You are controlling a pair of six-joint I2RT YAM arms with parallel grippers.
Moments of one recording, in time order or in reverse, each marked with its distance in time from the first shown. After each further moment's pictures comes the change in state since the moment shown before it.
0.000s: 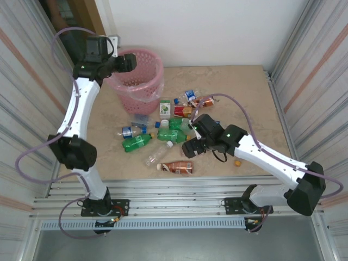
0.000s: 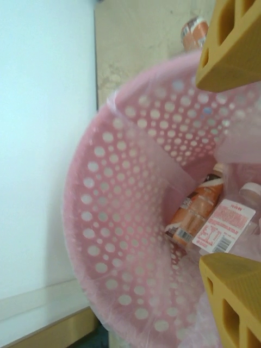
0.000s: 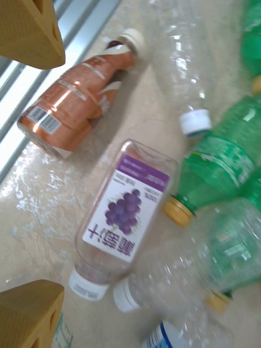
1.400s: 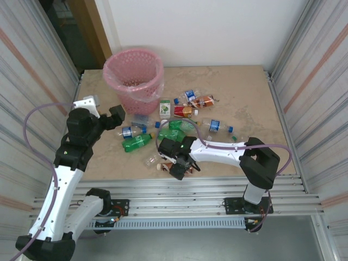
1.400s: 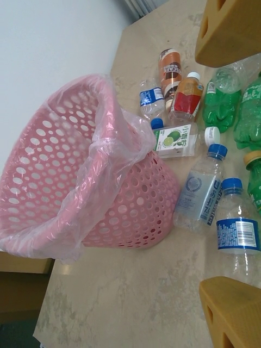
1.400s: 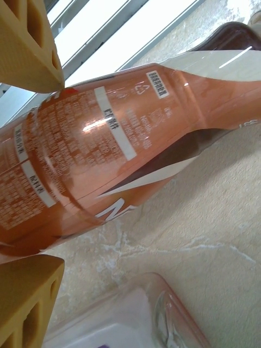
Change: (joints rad) left arm -0.042 -0.982 -1.079 0.263 -0.166 -0.261; right arm 0.240 0.467 0.079 -0.013 0.023 -0.215
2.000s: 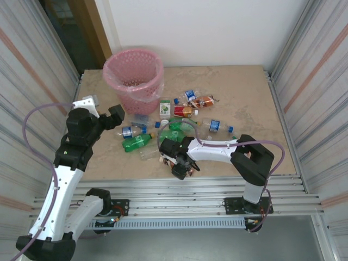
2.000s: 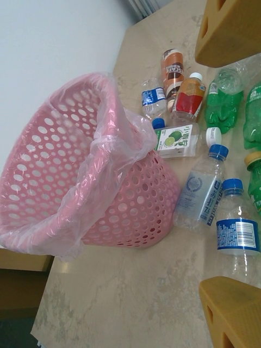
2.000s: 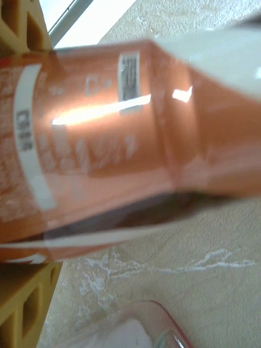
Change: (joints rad) left arm 0.007 0.001 0.000 0.001 -0.003 -0.014; right arm -0.033 0.064 -0.035 0.043 -0.026 -0.008
